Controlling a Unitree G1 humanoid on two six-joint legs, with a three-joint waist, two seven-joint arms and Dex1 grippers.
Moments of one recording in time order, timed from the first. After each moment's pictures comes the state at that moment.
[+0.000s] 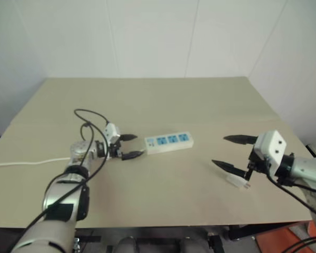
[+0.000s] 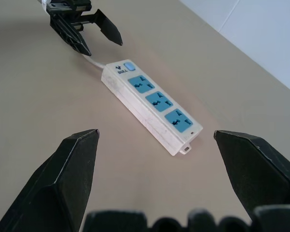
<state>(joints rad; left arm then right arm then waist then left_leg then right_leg) -0.95 0.40 0.09 1.31 -0.09 -0.43 -1.33 -0.08 -0.84 -0.25 -0.40 0.42 0.27 0.94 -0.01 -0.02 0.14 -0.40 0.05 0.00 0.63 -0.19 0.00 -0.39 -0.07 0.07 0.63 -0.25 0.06</state>
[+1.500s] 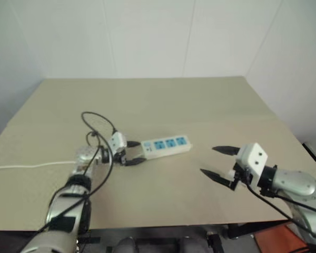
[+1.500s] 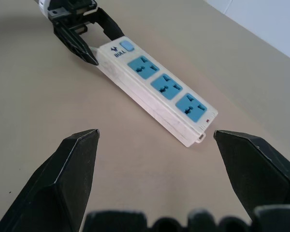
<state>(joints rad) -0.68 0.39 0.08 0.87 -0.04 -0.37 -1.28 -0.03 -0.75 -0.13 -0.48 0.34 0.32 0.83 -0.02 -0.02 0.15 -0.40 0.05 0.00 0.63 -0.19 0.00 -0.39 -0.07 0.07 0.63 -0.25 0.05</state>
